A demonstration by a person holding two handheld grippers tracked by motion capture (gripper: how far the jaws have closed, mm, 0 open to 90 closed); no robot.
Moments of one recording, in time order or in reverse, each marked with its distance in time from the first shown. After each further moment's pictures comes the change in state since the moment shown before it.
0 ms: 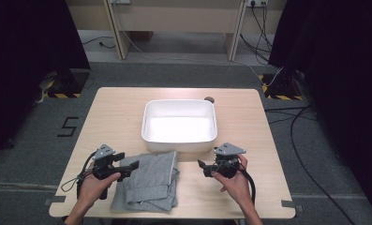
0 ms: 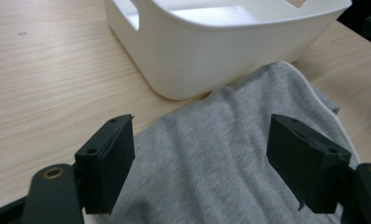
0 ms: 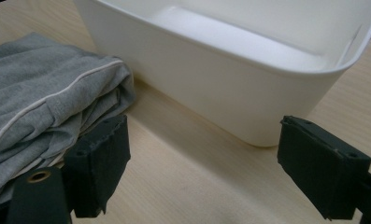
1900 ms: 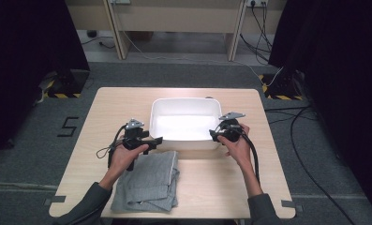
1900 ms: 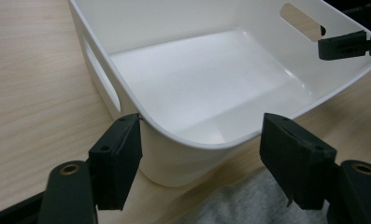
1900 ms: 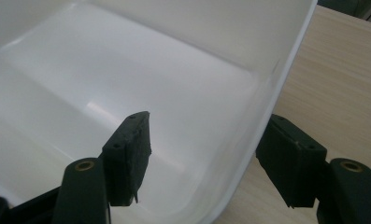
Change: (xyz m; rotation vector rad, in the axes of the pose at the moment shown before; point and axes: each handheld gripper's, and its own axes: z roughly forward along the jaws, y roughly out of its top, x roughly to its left) left arm -0.014 0.078 0.086 0.015 -0.015 -0.003; right arm -0.089 0.054 0.053 0.140 -0.150 0.052
